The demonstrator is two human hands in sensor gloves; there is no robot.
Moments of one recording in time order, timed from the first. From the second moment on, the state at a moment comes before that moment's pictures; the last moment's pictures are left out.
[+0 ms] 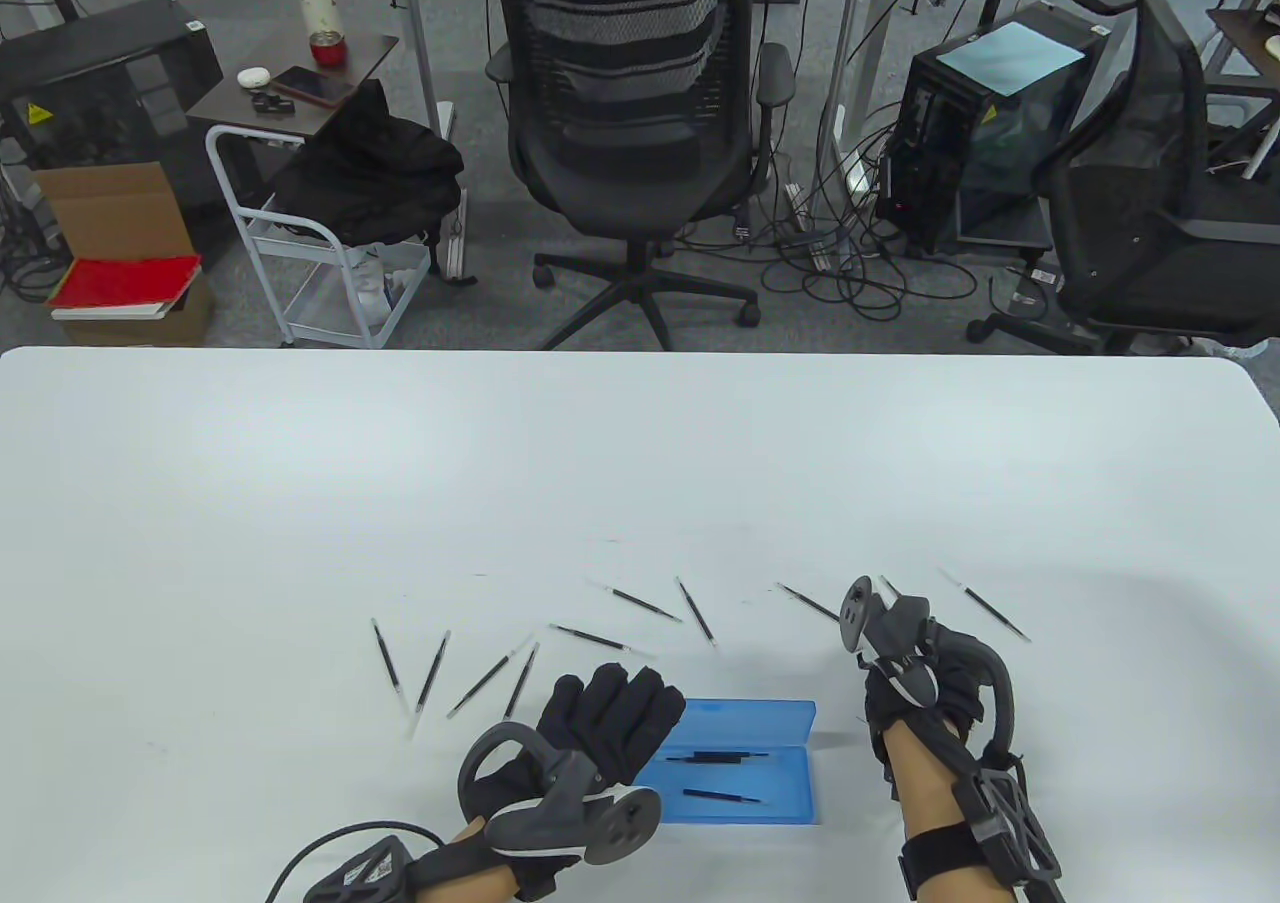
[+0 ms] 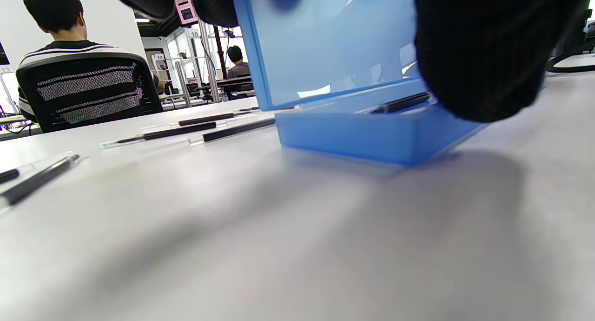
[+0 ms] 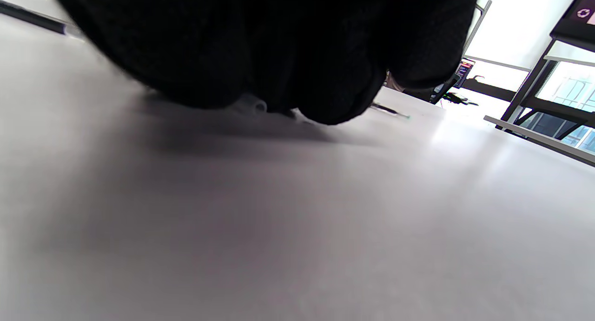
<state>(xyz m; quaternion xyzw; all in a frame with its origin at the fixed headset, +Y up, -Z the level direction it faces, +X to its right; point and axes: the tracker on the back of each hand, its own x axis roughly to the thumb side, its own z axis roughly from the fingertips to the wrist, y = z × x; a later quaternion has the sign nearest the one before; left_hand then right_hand) -0.074 -0.744 -0.252 0.01 -0.34 -0.09 0.94 0.219 -0.753 -0.372 0.20 -0.06 -0.97 0.12</state>
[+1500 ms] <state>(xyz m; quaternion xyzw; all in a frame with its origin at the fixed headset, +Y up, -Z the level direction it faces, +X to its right) -0.076 -0.745 -0.255 0.00 -0.34 -0.07 0.94 0.079 -0.723 -0.229 -0.34 0.11 -0.91 0.20</state>
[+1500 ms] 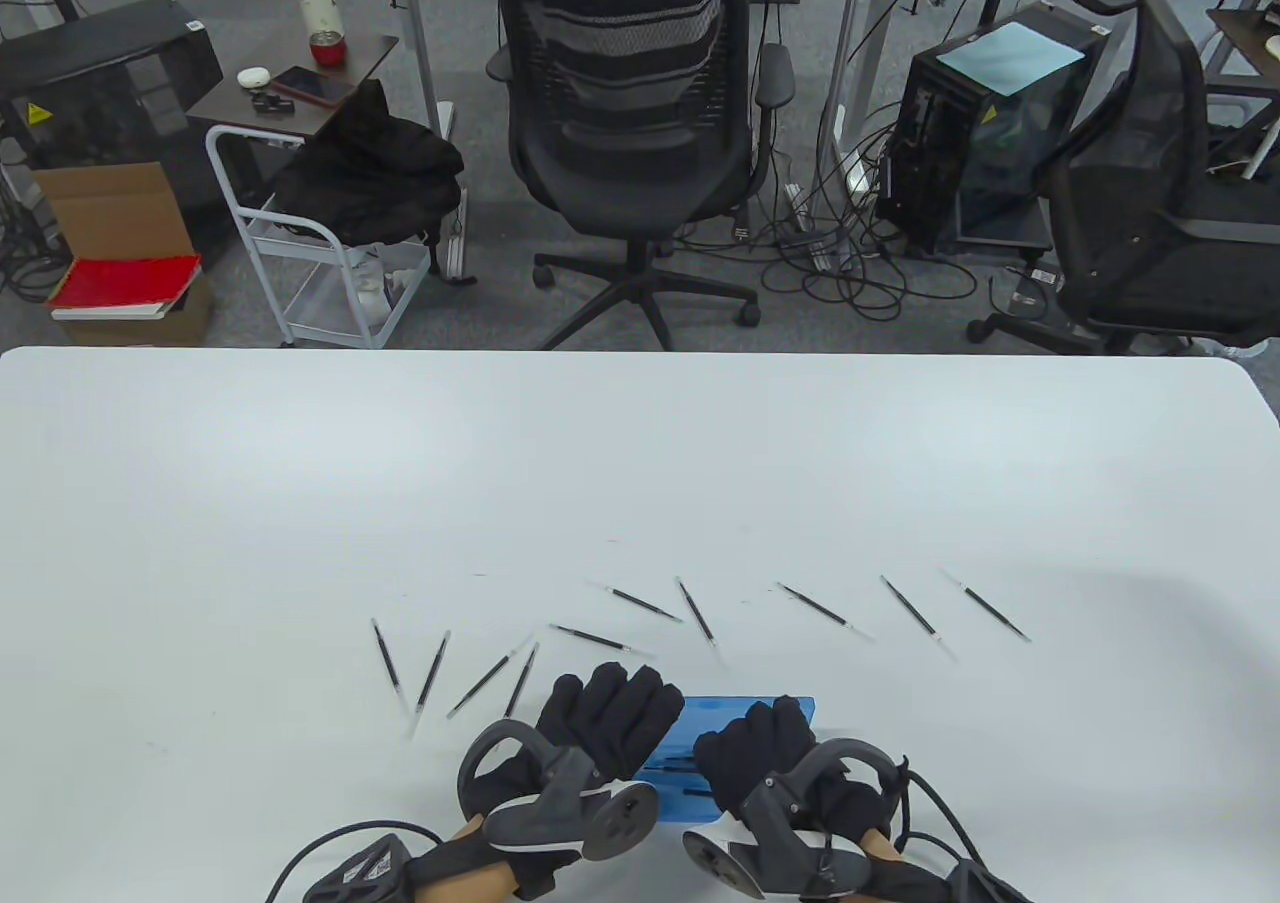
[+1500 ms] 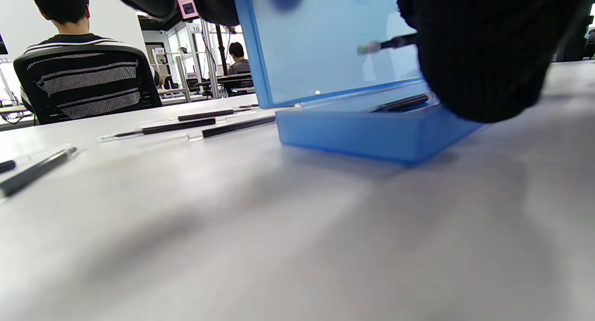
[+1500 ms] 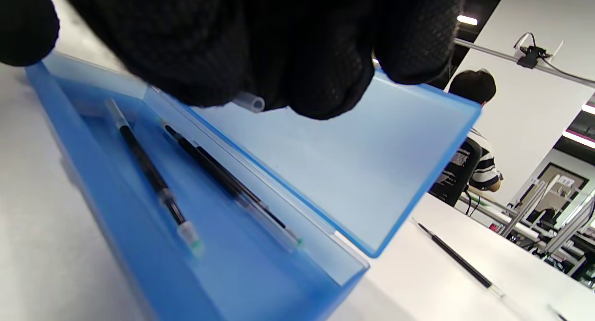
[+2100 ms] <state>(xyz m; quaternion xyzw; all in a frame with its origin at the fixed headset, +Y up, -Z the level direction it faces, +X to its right) -0.075 -0.745 -0.253 0.00 -0.34 -0.08 0.94 0.068 -0.740 -0.225 -0.34 0.10 -0.91 0.21</state>
